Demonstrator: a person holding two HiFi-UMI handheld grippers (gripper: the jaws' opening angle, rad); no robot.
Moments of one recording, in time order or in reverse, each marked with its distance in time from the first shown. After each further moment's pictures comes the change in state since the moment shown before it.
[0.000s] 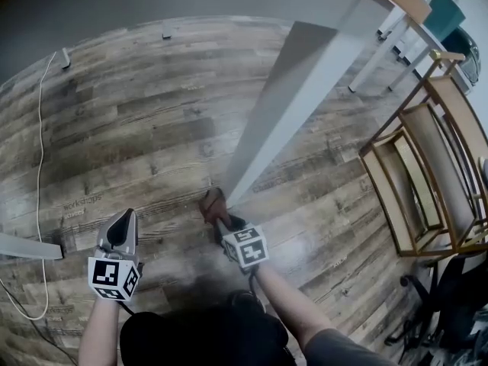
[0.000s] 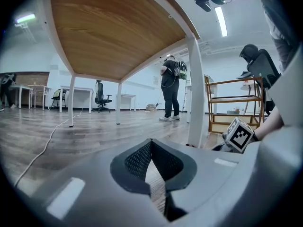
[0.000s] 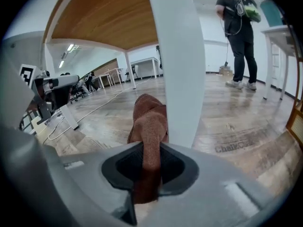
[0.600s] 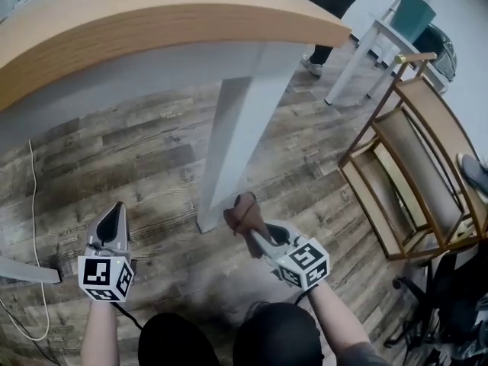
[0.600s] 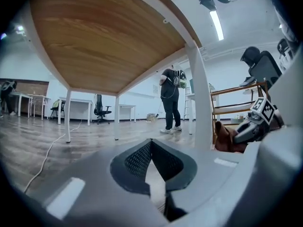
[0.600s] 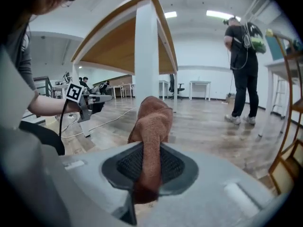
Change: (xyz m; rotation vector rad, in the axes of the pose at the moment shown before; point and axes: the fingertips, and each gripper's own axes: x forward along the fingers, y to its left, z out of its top) left arm 0.035 -0.026 0.113 0.039 -0.113 0.016; right arm -0.186 -0.061 0.094 -0.176 -0.242 0.059
